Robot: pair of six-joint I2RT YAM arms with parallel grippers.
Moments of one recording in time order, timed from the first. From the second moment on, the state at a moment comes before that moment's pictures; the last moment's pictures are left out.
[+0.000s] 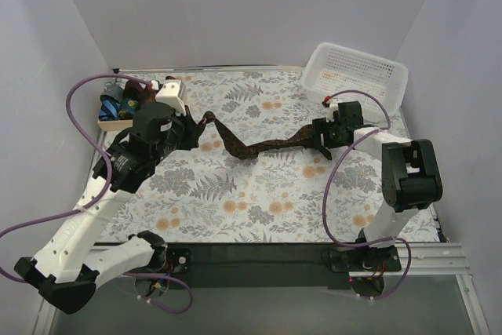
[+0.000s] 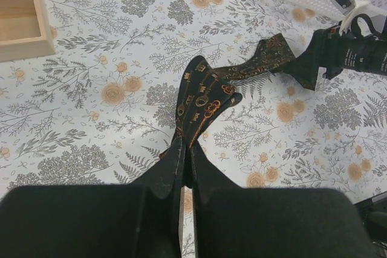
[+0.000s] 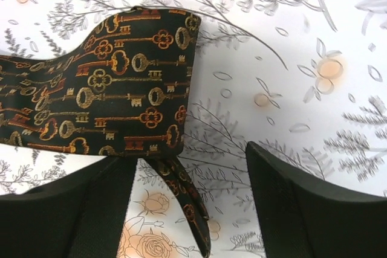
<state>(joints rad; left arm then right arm) -0.58 0.99 1.25 -0.72 -0.18 -0.40 0.15 1.71 0.94 -0.12 -0.22 0.00</state>
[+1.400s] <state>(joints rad) -0.53 0.86 0.83 -0.60 -0.63 -0.37 0.08 1.69 1.12 -0.26 -0.36 0.02</state>
